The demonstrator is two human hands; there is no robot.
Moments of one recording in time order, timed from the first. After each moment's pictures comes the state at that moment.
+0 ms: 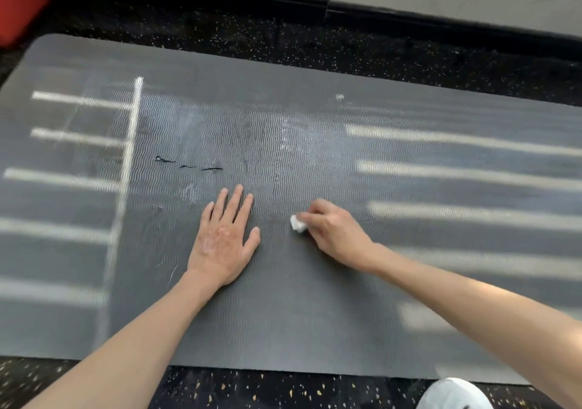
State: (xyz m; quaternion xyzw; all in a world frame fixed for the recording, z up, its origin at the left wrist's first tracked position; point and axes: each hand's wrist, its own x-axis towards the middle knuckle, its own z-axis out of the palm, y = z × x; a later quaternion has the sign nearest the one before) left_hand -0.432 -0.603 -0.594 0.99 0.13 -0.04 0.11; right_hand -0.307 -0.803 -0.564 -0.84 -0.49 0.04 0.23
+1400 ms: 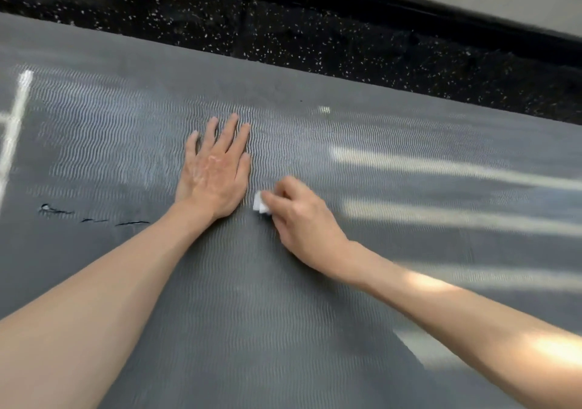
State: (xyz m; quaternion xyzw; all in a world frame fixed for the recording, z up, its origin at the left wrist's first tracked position) left_hand -0.217 -0.571 -0.600 0.99 0.14 -0.01 0.10; right_hand -0.201 -0.746 -0.576 -0.86 -0.45 0.02 0.24
